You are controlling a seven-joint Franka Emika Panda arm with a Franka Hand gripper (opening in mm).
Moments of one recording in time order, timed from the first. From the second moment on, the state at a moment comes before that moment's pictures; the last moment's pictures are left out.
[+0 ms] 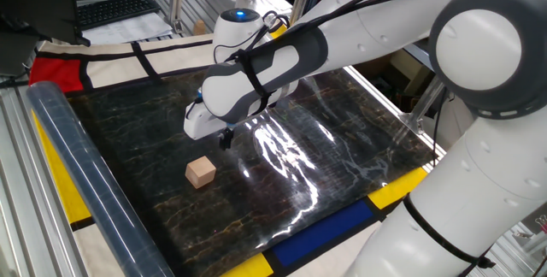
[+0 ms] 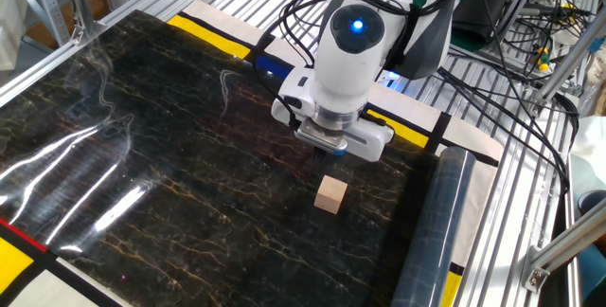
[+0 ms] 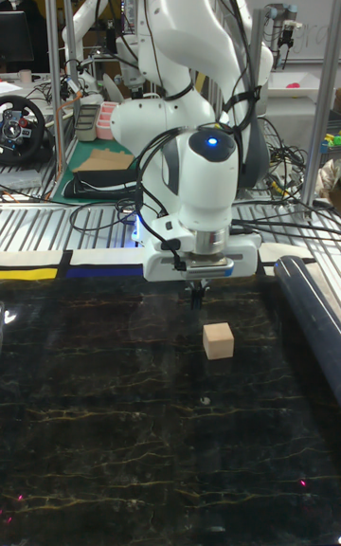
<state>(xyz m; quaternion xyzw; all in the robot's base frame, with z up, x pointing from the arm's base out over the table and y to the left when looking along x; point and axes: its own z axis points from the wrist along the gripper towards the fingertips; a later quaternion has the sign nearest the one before) 0.431 0.066 0.161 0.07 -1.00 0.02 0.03</state>
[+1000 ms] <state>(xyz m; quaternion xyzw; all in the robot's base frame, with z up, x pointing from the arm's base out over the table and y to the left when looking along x) 0.424 0.057 0.169 0.06 -1.00 0.01 0.04</state>
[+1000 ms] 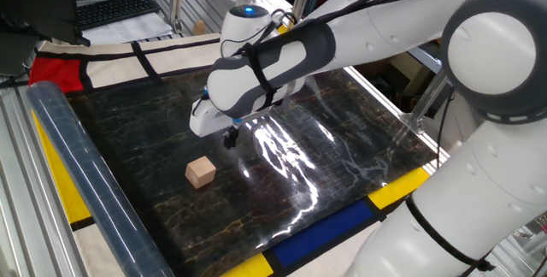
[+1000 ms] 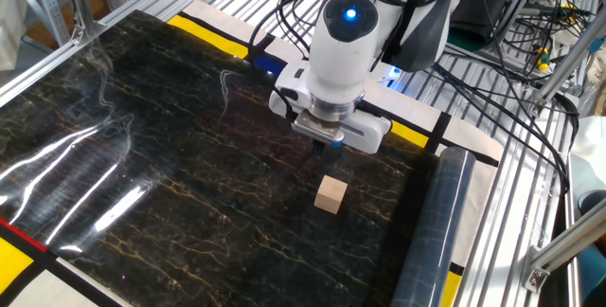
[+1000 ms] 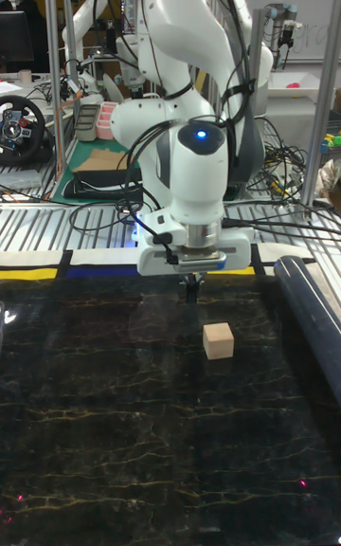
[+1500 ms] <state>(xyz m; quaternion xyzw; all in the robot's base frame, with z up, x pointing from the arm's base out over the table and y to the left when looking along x) 0.425 0.045 0.164 0.06 -1.00 0.01 0.04</state>
